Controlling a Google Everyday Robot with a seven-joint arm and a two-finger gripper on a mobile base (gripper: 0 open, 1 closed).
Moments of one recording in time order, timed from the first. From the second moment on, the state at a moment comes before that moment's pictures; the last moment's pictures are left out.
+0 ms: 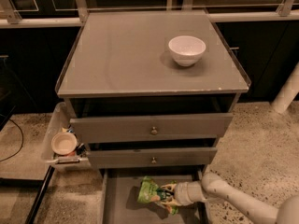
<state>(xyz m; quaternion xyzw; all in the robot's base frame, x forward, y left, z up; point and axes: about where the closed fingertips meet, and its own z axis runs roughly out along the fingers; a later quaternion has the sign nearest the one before) 0.487 -0.089 0.242 -0.62 0.64 0.27 0.36</state>
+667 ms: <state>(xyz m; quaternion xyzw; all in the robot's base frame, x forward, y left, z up) 0.473 -0.127 0.357 -0.65 0.62 0.23 0.37</state>
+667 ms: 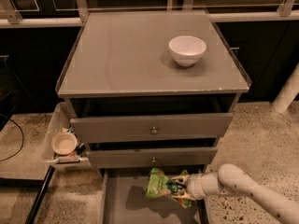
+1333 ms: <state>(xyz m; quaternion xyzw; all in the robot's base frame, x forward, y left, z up) 0.479 -0.133 0.379 -0.66 0.61 0.21 0.37</state>
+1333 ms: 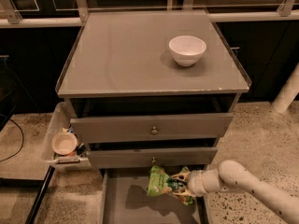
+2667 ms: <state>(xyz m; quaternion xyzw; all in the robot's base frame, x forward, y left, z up) 0.464 -0.116 0.529 -0.79 0.54 0.09 0.29</state>
